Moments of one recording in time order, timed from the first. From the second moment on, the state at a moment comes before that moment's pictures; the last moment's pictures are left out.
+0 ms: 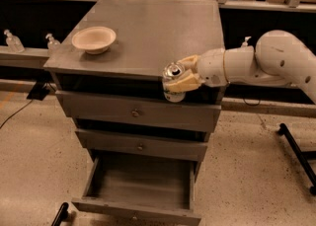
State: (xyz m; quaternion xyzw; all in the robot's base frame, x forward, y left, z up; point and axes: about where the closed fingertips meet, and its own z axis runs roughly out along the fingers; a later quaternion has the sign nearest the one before) arm 0.622 -0.064 0.843 -0.53 0.65 0.25 0.49
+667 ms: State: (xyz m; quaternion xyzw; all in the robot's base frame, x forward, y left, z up) arm 0.640 -0.040 0.921 -0.57 0.58 0.31 0.49
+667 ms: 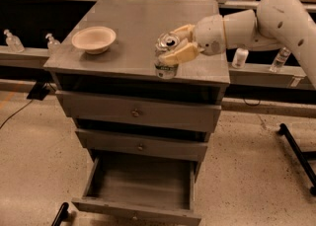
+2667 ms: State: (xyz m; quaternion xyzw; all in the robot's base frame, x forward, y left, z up) arm 0.721 -0.074 0.890 -0.37 0.75 0.18 0.52
